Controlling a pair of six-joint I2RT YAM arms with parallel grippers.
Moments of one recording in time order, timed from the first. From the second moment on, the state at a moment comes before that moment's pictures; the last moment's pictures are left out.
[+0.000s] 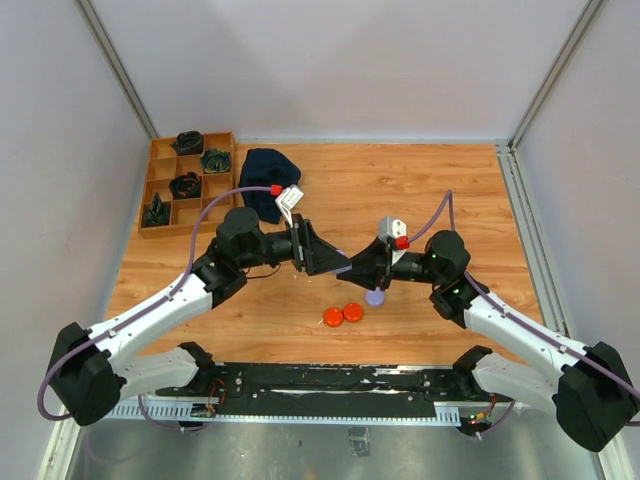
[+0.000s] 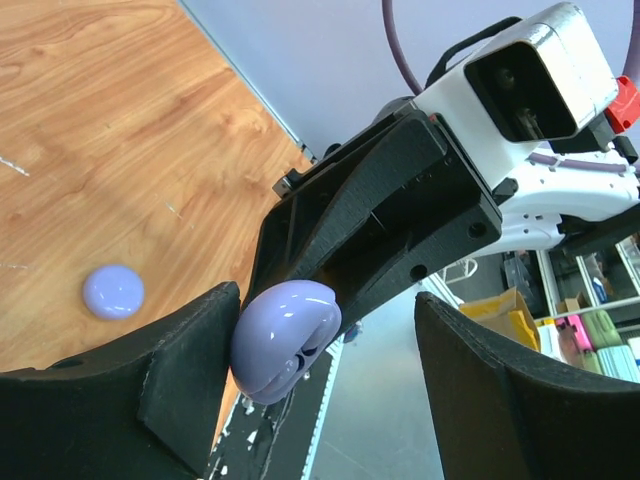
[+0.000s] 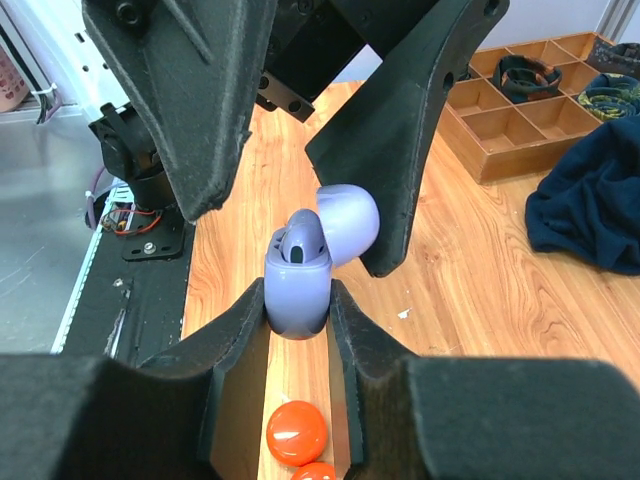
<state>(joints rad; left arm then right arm) -0.71 1.09 0.76 0.26 0.58 -0.79 0.63 1.00 0.52 0.53 -0.83 0.05</state>
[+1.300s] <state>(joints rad) -0.68 0.74 0.78 -0.47 -0.33 -0.60 0.25 1.00 0.39 -0.08 -0.51 0.23</state>
